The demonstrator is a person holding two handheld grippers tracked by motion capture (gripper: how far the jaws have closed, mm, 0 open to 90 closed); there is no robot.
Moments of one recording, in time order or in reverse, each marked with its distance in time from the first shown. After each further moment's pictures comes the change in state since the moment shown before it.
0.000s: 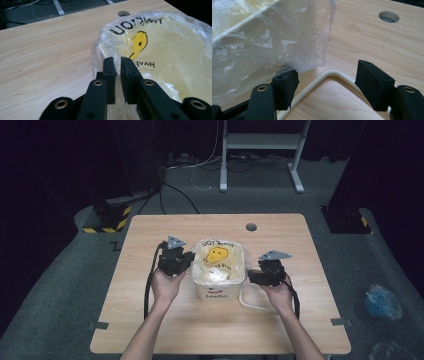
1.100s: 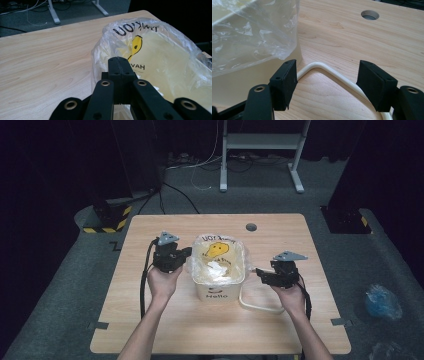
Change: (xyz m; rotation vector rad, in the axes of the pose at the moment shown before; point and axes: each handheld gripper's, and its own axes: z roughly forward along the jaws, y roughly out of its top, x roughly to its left) left arm 0.008 0.009 -0.018 -0.075 -0.052 -0.056; right arm -0.024 -0.010 -0.029 -0.025 -0.024 0.039
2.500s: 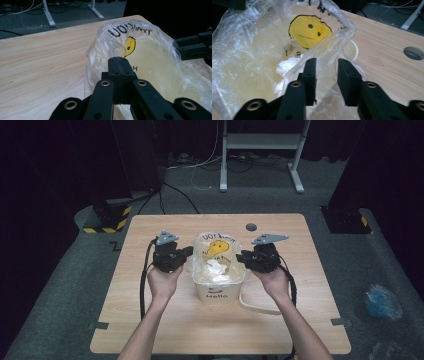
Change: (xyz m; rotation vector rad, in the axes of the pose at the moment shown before) left arm -0.004 0.003 -0.005 -0.024 -0.038 -0.009; right arm 0.049 0.072 0.003 -0.020 0.200 -0.092
